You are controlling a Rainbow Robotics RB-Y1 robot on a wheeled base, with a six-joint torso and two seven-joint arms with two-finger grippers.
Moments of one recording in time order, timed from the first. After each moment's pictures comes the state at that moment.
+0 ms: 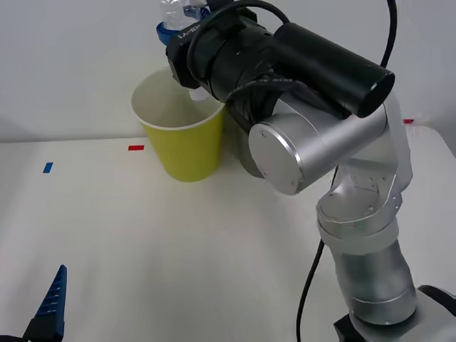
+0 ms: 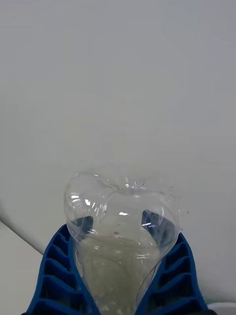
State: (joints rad) right arm -0.63 0.02 0.31 -2.04 -0.17 0.90 1.69; left arm 1.10 0.47 -0.07 -2.30 0.36 -0.40 -1.54
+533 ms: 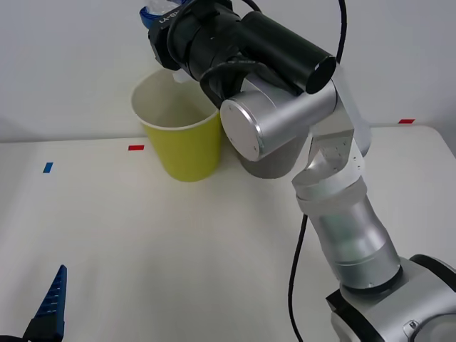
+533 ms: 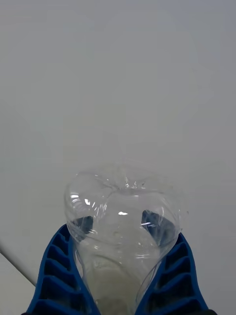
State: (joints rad) right arm -0.76 0.02 0.29 -1.77 -0.20 0.69 1.69; left arm 1.10 0.47 -0.07 -2.30 0.36 -0.40 -1.54
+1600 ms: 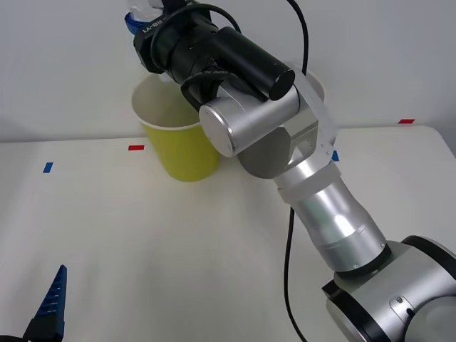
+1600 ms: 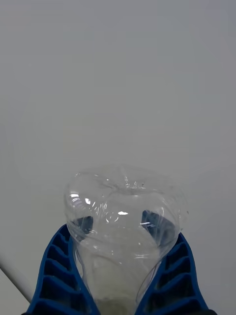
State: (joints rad) right arm -0.84 0.02 0.33 -1.53 -0.22 0.46 1.71; left arm 1.10 0.47 -0.07 -2.30 0.36 -0.40 -1.54
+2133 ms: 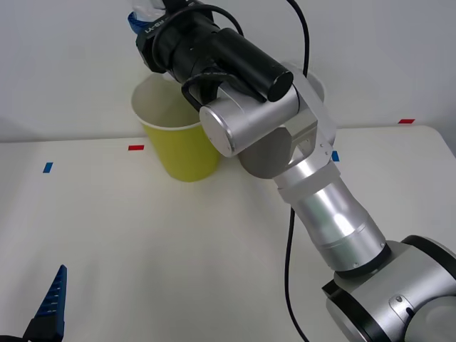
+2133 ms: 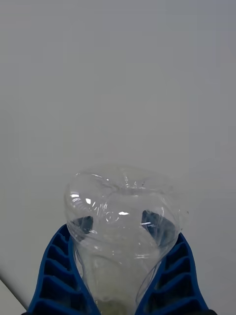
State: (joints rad) right arm -0.84 0.02 0.33 -1.52 -0.20 0.45 1.70; left arm 1.10 0.47 -0.07 -2.30 0.36 -0.40 -1.54
